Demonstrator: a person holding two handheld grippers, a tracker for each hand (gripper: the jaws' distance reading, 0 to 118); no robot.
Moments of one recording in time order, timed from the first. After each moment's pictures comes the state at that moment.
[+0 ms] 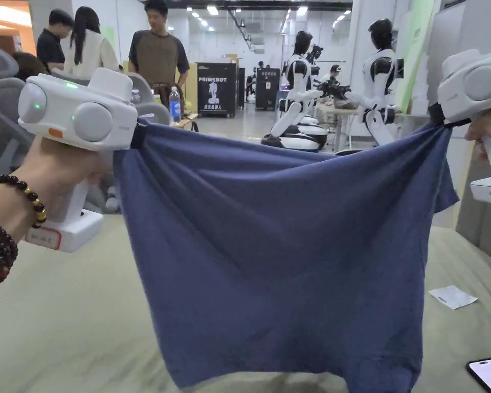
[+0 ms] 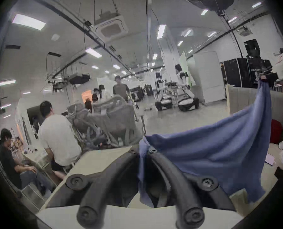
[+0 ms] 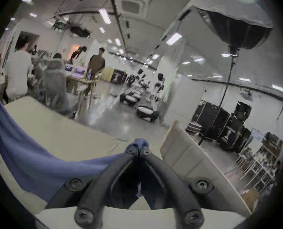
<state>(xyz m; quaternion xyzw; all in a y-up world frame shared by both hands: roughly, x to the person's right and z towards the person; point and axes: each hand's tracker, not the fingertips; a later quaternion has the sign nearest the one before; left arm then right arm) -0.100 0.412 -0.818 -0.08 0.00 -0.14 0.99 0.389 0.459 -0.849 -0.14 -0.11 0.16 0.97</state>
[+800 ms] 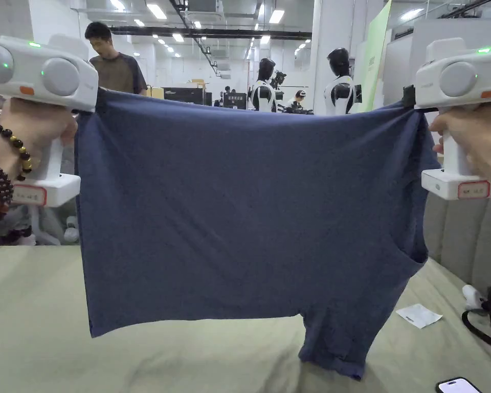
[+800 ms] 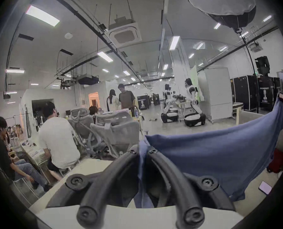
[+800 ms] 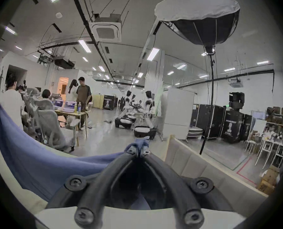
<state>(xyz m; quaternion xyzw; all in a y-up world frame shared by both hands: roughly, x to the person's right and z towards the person) -0.096 0.456 -0.878 -0.04 0.03 -0.08 1.00 0.413 0.471 -0.848 -0.04 -0.12 0.07 0.99</state>
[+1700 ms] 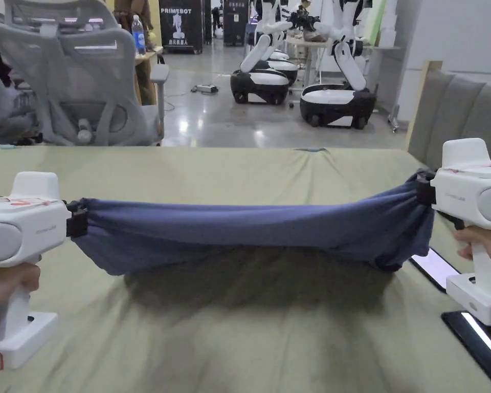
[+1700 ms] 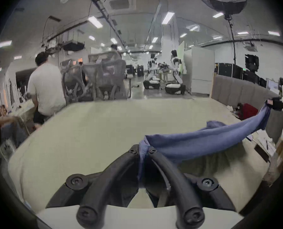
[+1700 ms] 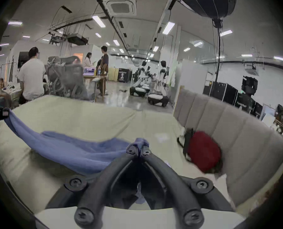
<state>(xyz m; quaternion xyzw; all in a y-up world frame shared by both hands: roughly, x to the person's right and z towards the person) -0.162 0.176 -0.627 -0.20 -0.06 -0.02 0.98 0.392 0.221 -0.588 -0.19 -0.06 0.08 0.98</state>
